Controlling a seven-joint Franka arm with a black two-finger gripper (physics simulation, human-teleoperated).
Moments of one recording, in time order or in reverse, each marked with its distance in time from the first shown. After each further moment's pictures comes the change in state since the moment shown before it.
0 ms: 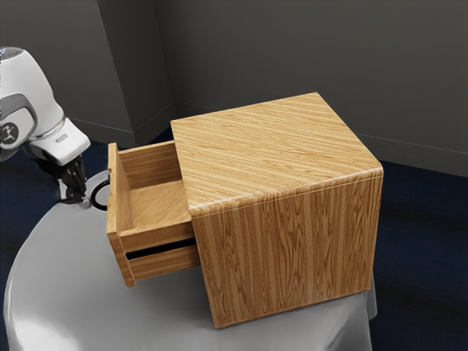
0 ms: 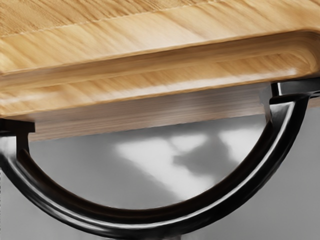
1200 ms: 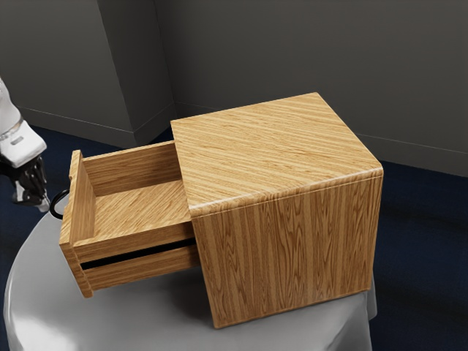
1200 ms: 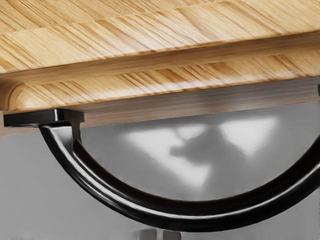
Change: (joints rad) arm 0.134 -0.073 0.049 -0.041 0.038 -0.054 0.148
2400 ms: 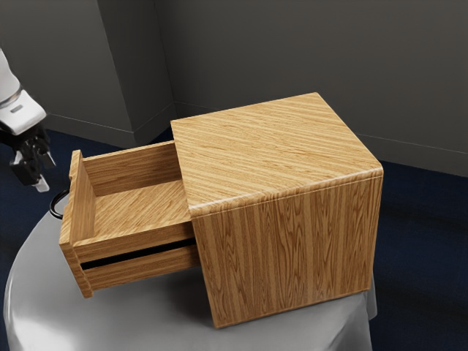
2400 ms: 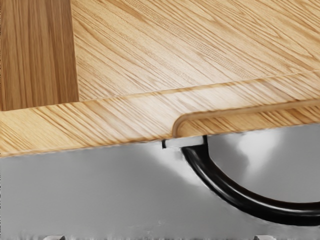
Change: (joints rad) arm -0.052 0.116 0.068 0.177 0.009 -0.033 0.021
